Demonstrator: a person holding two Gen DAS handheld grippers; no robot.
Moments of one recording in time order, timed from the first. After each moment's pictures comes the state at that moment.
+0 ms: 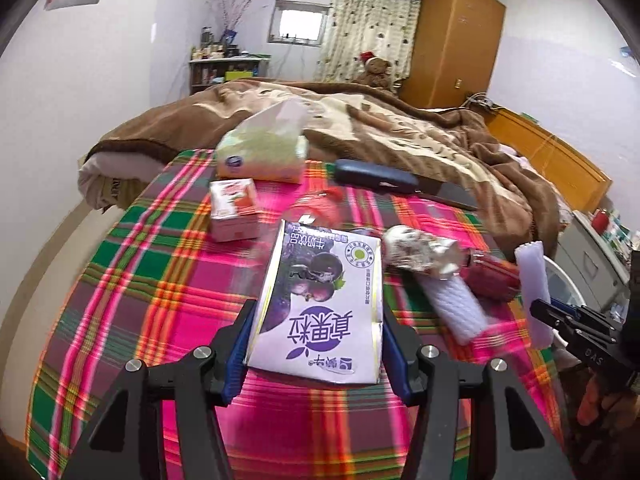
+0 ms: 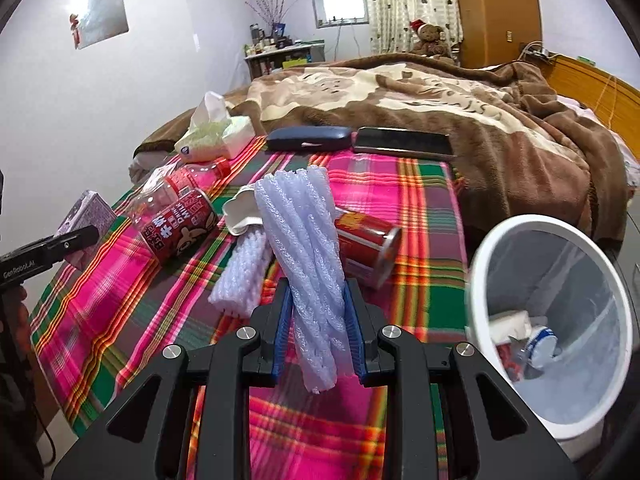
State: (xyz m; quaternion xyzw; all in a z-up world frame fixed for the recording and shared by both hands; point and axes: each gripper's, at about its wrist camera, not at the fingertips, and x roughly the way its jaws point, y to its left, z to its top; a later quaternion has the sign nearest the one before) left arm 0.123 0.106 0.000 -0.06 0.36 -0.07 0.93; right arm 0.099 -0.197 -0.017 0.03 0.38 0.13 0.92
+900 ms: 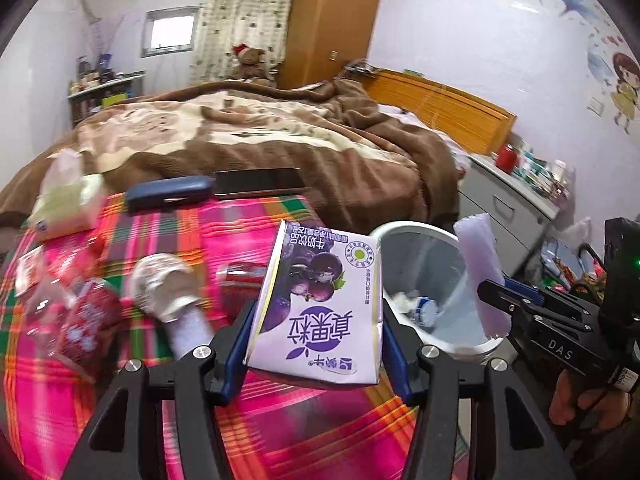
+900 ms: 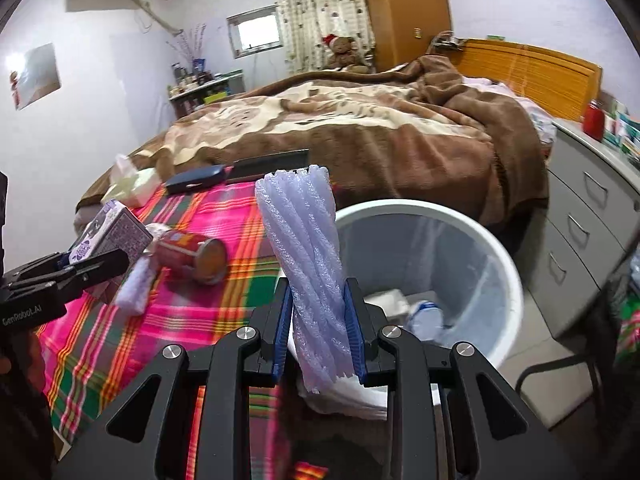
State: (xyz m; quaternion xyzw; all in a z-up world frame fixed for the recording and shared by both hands) left arm 0.134 -0.106 0.018 0.01 0.36 -0.26 0.90; right arm 0.070 -0.312 -0.004 0.08 0.35 0.00 0.93
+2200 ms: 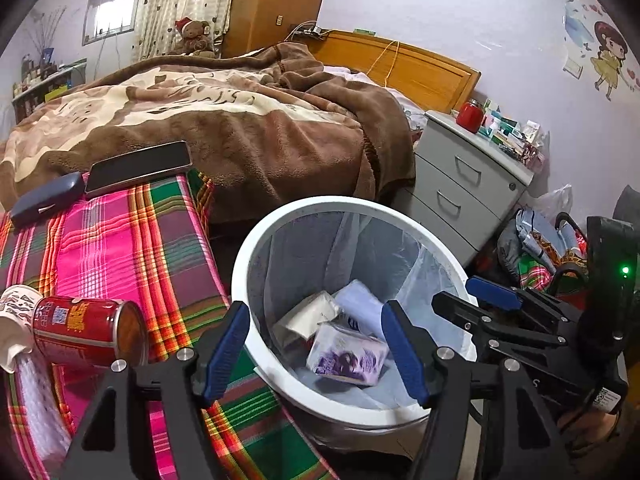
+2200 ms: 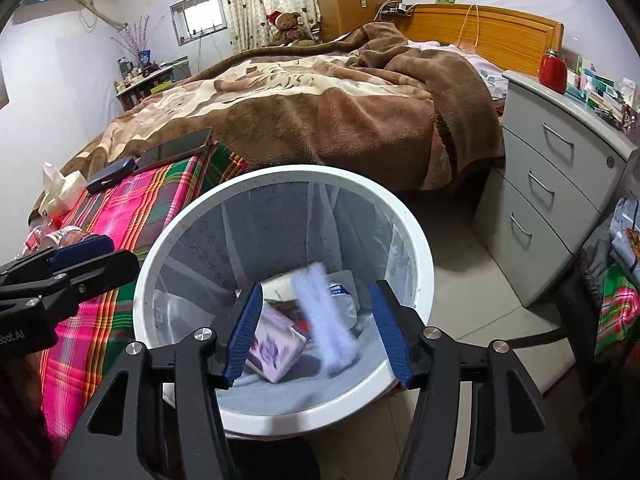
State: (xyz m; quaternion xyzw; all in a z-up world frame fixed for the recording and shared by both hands) left arm 0.168 -0.244 -0.023 0.03 0.40 -0.33 0.85; right arm 0.079 -0.390 -0.038 0.10 0.40 -0.07 0.91
